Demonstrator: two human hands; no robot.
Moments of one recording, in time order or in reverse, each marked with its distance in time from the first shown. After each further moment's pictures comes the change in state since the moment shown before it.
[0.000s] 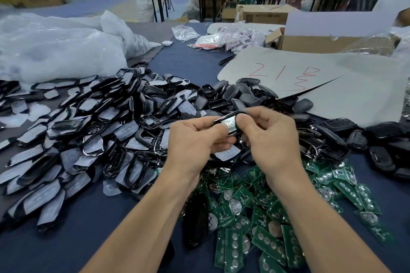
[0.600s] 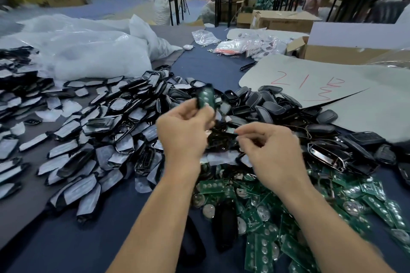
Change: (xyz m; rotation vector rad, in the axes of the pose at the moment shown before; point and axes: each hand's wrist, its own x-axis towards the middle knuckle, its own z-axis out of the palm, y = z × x) left_hand 0.020 0.022 -0.037 -0.010 0.442 0.123; right_hand -0.011 -0.016 0.025 -0.262 -0.224 -0.108
